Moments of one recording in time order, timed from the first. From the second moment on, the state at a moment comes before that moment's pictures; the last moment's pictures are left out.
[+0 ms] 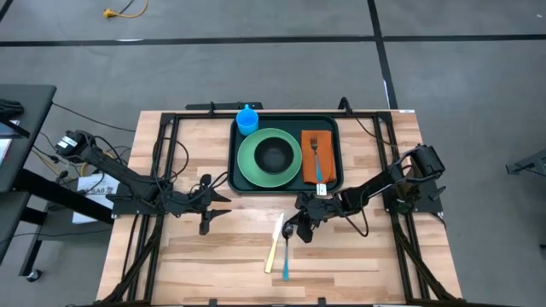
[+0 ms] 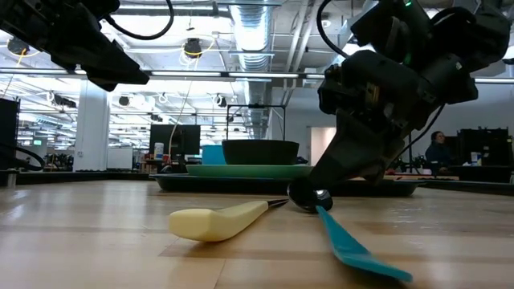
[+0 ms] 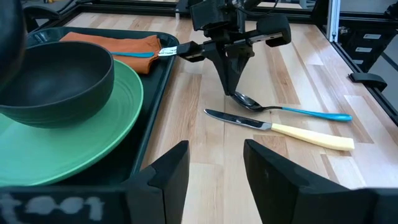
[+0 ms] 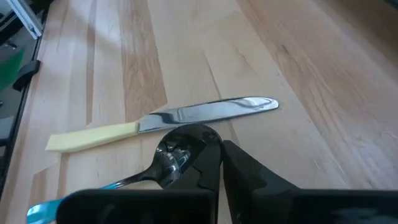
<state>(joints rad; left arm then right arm) -0.47 0.92 0.36 0.12 -0.48 -0.27 0.28 1.79 0.65 0.46 0.07 0.65</state>
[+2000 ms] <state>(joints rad) -0.47 0.92 0.36 0.12 -0.48 -0.29 -0.42 1.30 0.87 -0.49 -0.36 0.14</state>
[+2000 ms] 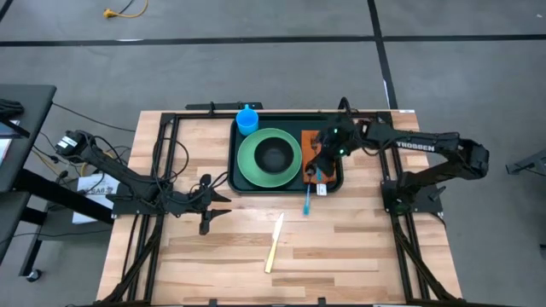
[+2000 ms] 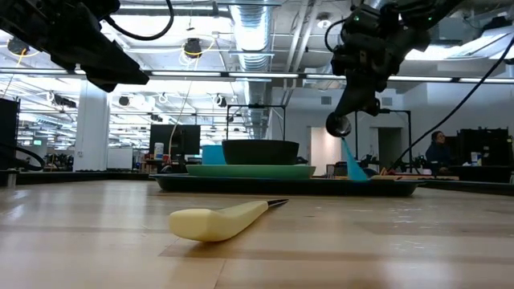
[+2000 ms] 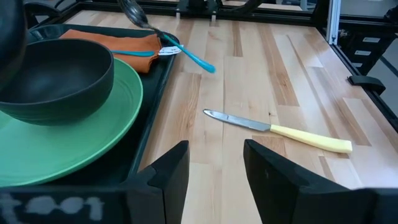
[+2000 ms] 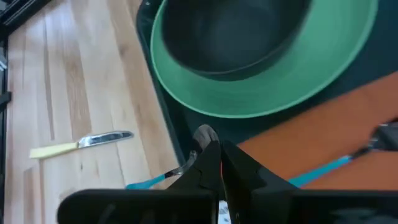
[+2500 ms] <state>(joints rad) -0.47 0.92 0.36 0.12 -0.48 -0.32 -0.72 1.30 0.90 -0.53 -0.49 -0.11</state>
